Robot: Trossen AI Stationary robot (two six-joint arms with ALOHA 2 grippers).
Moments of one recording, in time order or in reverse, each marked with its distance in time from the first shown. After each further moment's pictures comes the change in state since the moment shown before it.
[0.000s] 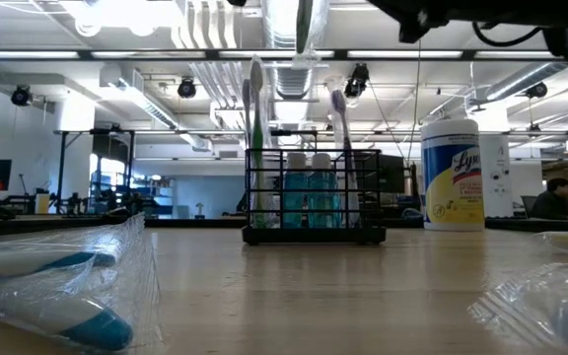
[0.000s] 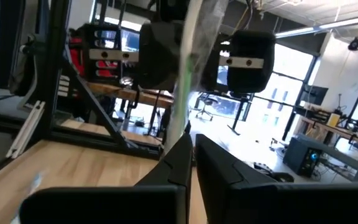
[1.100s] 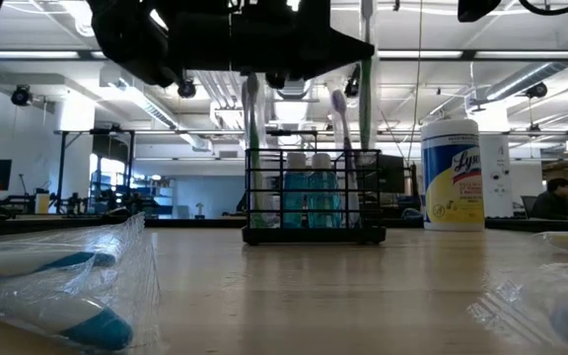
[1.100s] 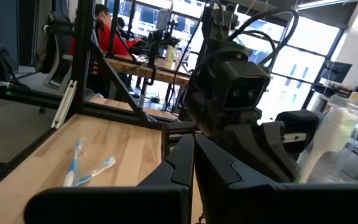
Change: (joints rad) left arm 0.160 0.404 0.047 0.450 -0.097 0.031; right arm 0.188 -0.356 -0.075 -0.434 0.156 0.094
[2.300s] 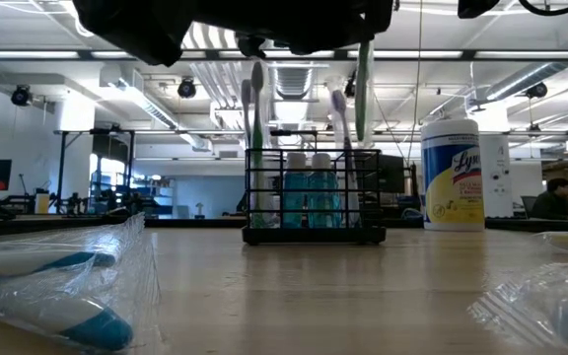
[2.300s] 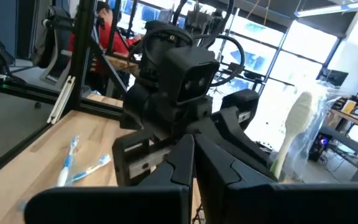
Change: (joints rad) left arm -0.205 0.176 0.208 0.134 -0.637 0.217; right arm 0.000 -0.002 -0.002 0.004 -0.002 -0.050
